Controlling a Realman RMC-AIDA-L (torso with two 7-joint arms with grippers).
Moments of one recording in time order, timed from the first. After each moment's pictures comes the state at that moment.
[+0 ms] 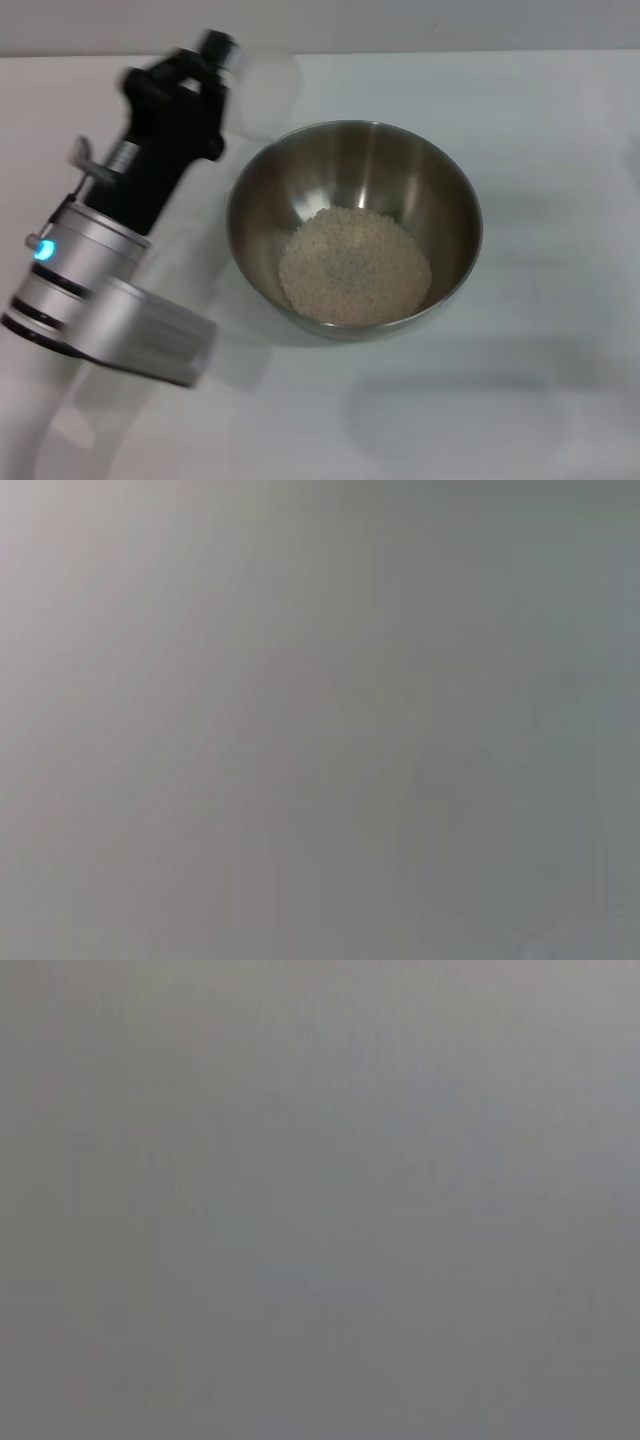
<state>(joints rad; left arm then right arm) -0.39 -2.08 -0.67 -0.48 2.45 1.38 1.21 0.31 2.08 -1.92 -0.23 0.60 -1.68 0.11</state>
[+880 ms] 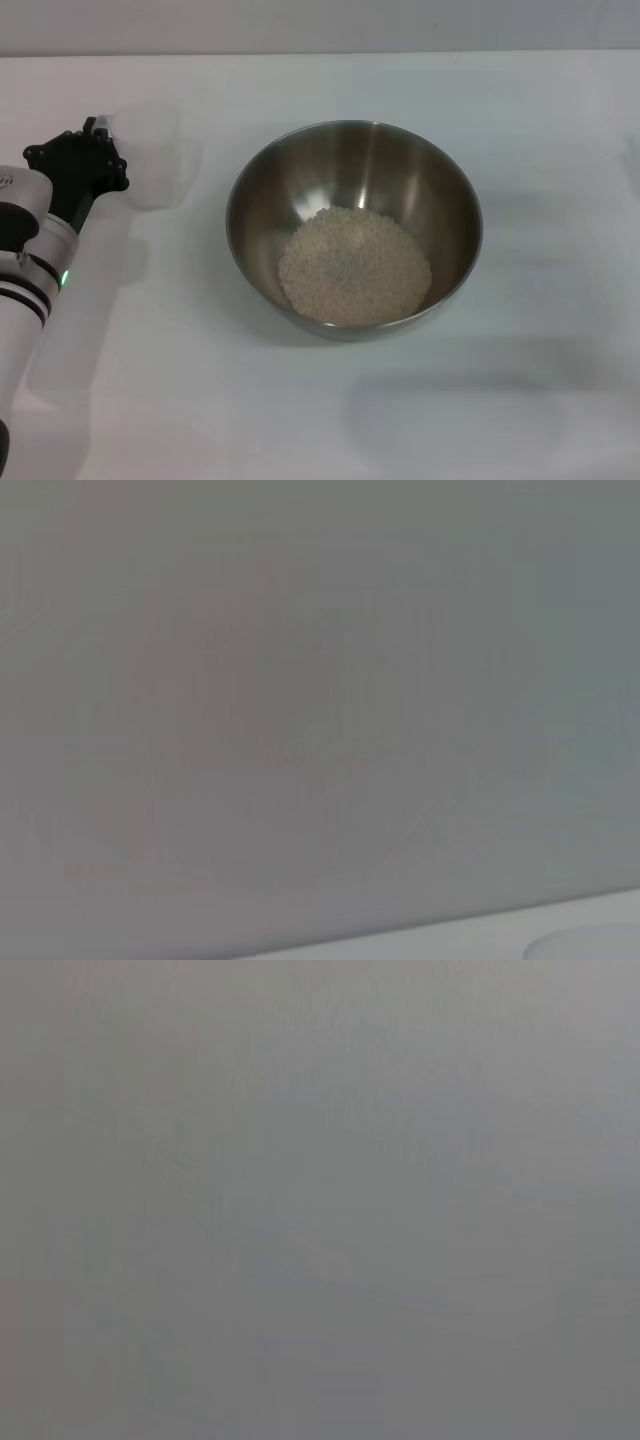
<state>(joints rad) -0.44 -2.08 -0.84 -0.39 2.15 0.83 0.22 0.31 2.08 -1.93 -0.24 0.60 -1.68 0.12</state>
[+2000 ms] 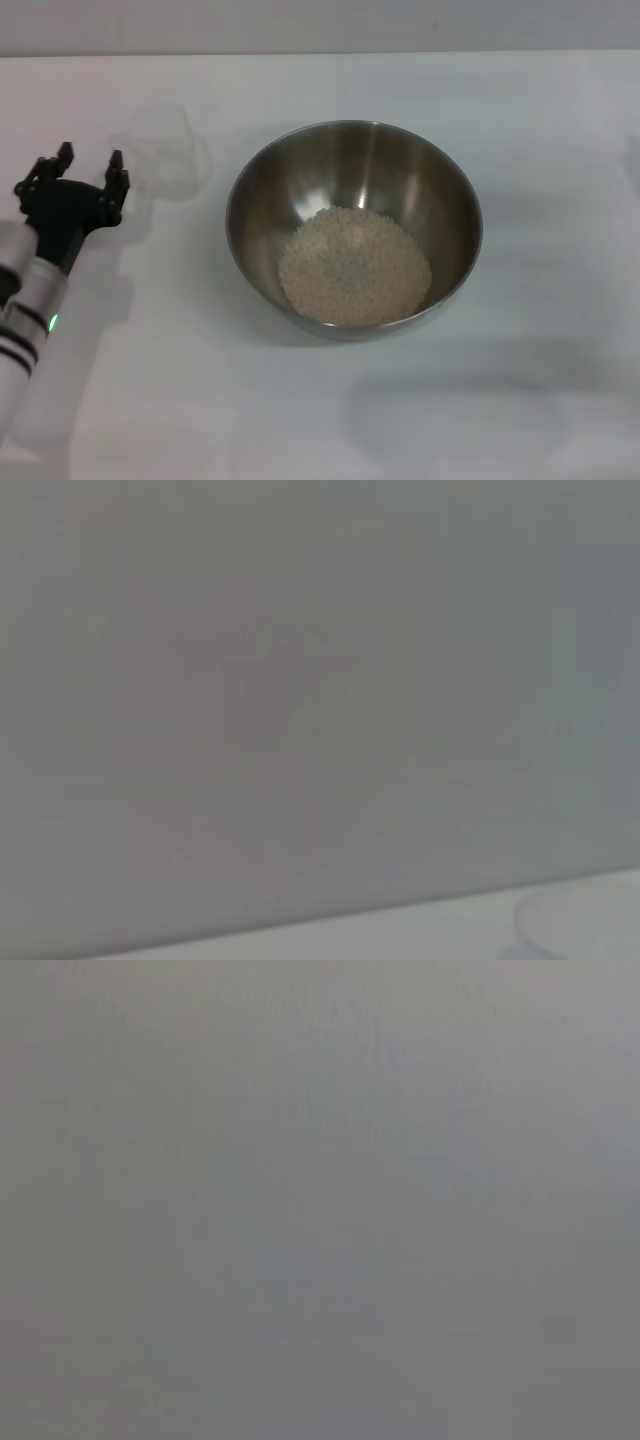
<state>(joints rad) -0.34 -2.07 -0.76 -0.42 2.16 0.93 0.20 0.30 2.08 -1.93 -0.23 0.60 -1.69 0.12</state>
